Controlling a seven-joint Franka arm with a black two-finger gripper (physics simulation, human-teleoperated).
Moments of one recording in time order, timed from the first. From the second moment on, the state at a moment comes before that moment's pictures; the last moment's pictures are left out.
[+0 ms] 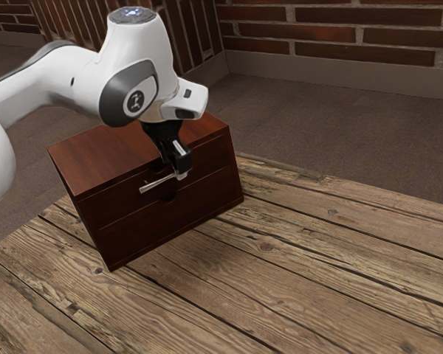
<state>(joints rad) -0.11 0.19 0.24 -1.48 0.18 1.84 0.42</state>
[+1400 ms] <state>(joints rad) -0.16 0.03 0.23 -1.71 0.23 1.89 0.40</state>
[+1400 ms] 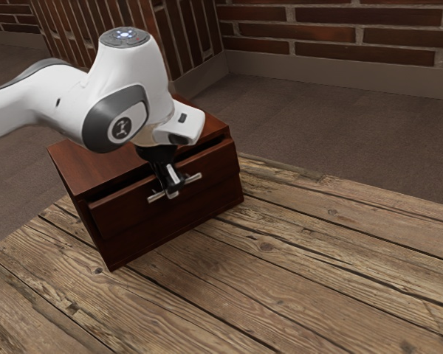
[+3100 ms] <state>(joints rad) -0.17 -0.07 0.06 -1.82 0.21 1.89 0.33</state>
